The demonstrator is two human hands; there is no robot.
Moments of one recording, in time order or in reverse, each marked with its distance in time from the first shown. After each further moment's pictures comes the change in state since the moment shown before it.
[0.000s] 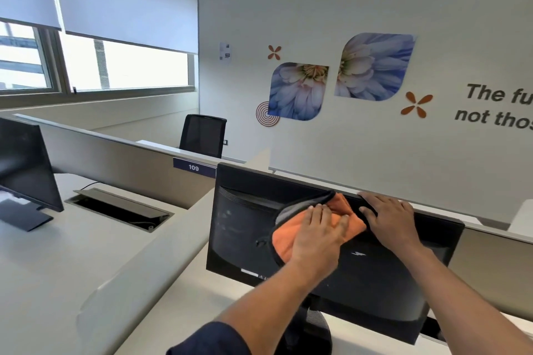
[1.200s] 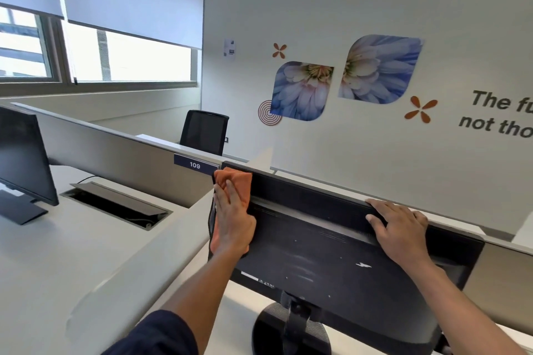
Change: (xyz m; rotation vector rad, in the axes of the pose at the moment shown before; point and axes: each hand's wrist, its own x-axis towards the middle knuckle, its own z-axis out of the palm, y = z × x) left_hand -0.024 -0.159 0.047 -0.767 0.317 -0.794; right_hand -0.005 -0.016 -0.001 0.054 0.065 0.025
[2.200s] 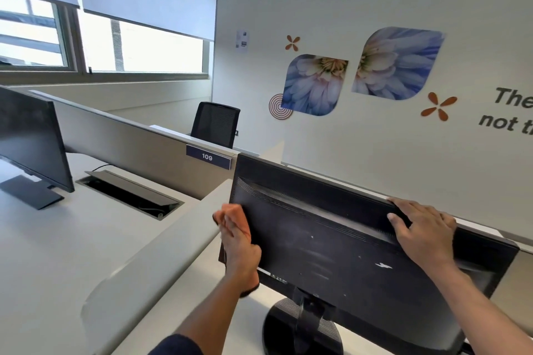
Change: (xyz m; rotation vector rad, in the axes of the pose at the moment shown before) left_hand -0.038 -0.072 0.034 -0.131 -0.147 -0.287; right_hand 0.000 0.001 0.007 -0.028 0.067 -0.001
